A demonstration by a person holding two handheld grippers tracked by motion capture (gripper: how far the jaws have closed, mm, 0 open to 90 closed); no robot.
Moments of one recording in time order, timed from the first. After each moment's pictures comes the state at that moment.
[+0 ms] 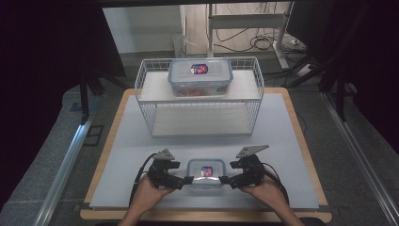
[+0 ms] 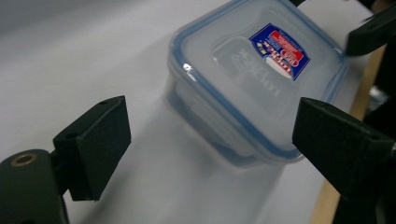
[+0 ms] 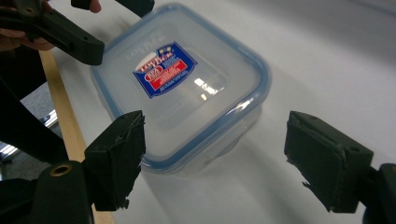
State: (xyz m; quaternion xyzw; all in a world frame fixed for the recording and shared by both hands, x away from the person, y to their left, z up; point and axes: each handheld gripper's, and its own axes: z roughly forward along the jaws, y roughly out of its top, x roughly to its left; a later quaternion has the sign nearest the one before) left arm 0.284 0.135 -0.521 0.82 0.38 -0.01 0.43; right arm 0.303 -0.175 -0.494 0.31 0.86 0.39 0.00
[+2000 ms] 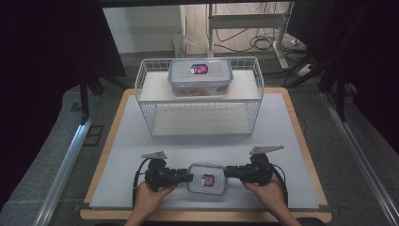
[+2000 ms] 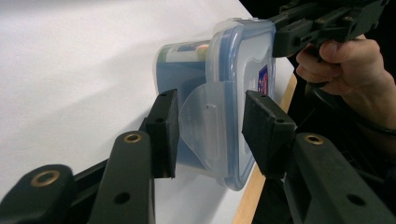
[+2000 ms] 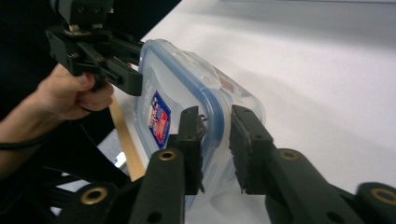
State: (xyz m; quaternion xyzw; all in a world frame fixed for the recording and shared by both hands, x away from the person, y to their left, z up) left arm 0.274 0.148 -0.522 0.75 0.40 -0.12 0.52; right arm 0.302 -0.200 -0.494 0.36 0.79 0.49 -0.10
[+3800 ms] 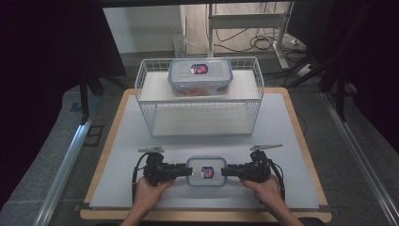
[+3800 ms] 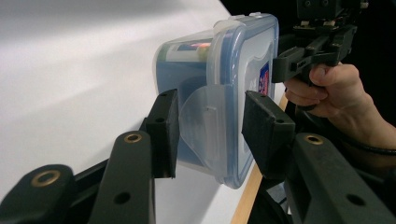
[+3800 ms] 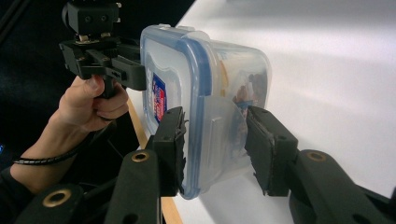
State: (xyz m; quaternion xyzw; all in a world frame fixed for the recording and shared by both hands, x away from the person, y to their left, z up) left arm 0.285 0.154 -0.508 0.73 0.41 -0.12 0.53; right arm 0.313 -0.200 -0.502 0.39 0.75 0.50 -0.17
